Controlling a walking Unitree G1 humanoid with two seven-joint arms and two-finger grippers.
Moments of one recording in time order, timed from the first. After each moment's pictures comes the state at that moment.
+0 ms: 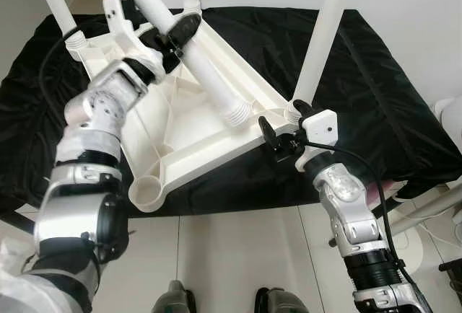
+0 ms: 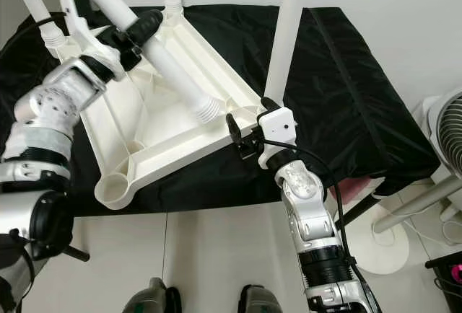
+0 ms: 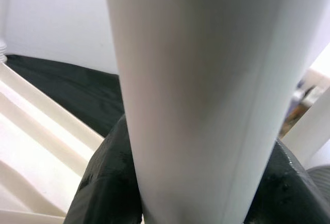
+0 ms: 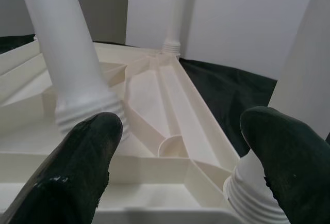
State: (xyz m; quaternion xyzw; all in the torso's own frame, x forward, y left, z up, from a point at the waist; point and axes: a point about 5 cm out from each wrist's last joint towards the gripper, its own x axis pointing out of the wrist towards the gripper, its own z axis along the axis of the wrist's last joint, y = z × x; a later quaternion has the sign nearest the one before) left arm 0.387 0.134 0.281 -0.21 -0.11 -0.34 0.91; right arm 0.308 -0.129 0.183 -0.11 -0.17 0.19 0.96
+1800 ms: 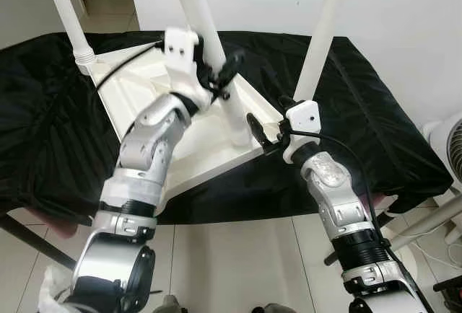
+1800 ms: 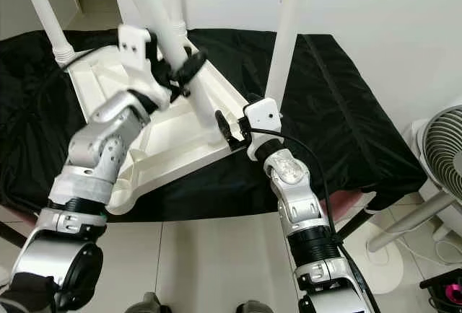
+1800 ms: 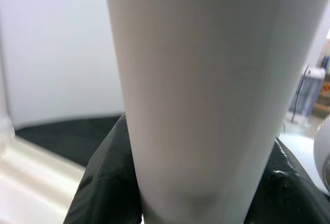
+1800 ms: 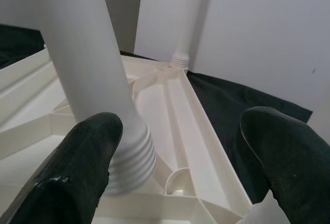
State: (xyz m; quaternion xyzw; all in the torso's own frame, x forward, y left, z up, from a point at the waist) left arm 0.349 0.085 0.281 -0.09 -0.19 -0.32 0.92; right arm 0.327 -0.116 0.181 -0.11 -0.15 0.21 0.96
